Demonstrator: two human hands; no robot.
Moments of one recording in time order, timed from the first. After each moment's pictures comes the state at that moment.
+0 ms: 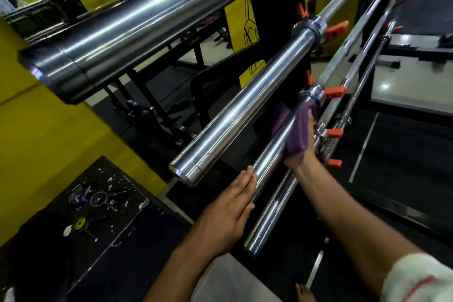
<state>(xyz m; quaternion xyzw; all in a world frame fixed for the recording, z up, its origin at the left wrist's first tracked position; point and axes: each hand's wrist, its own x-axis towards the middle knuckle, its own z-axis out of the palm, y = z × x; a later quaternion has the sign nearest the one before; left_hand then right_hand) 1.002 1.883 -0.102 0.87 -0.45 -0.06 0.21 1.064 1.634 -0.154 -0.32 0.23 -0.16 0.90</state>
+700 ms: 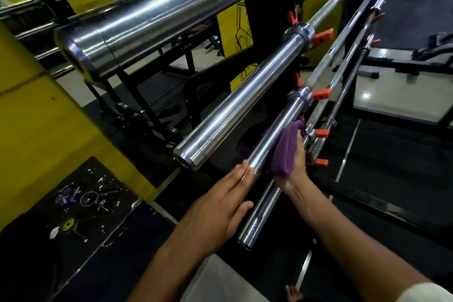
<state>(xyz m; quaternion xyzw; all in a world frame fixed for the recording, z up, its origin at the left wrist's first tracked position) 0.971 1.898 -0.054 0.86 -0.48 -0.04 0.16 1.022 1.664 -0.167 -0.26 0.21 -0.15 0.93</state>
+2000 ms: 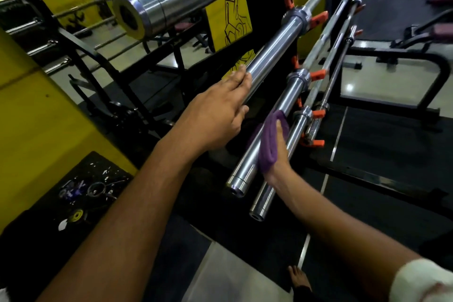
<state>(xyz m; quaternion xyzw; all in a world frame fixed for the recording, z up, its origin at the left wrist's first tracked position) 1.023 1.891 0.052 0.87 -0.48 0.08 0.05 0.996 1.753 -0.148 -0.31 0.29 -0.20 0.88</state>
